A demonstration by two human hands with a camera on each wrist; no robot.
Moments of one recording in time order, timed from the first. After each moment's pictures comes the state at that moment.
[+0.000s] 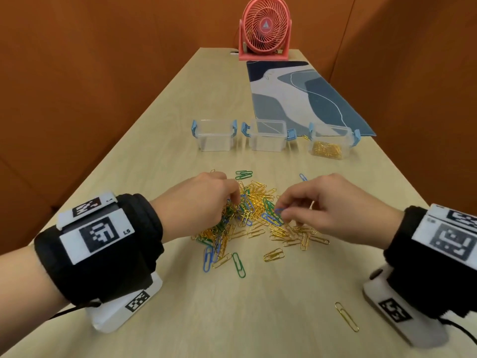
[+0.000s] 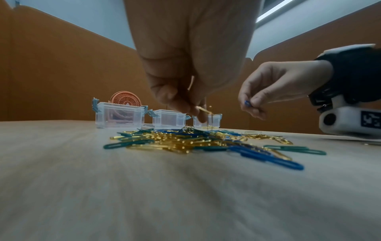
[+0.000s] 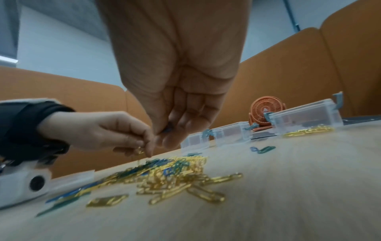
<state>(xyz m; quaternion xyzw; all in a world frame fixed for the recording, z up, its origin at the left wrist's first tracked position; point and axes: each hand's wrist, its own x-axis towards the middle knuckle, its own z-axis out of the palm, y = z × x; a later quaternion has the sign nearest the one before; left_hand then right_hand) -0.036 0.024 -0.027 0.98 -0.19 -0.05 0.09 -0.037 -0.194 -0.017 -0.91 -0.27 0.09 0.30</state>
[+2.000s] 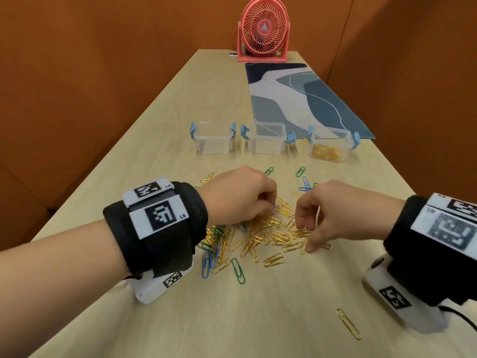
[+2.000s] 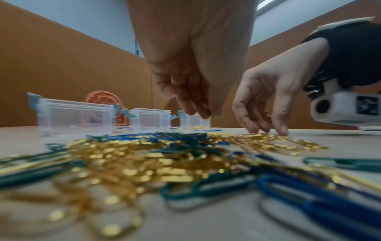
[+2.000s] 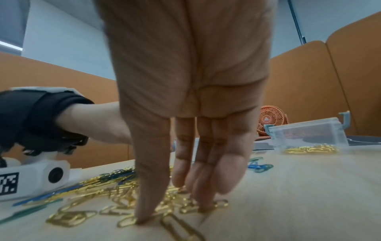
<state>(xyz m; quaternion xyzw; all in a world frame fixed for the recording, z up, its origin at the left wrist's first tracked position) -0.008 -0.015 -0.027 0.94 -0.30 -0.04 0.13 -0.024 -0.197 -0.009 -0.95 -0.18 0.21 0.10</state>
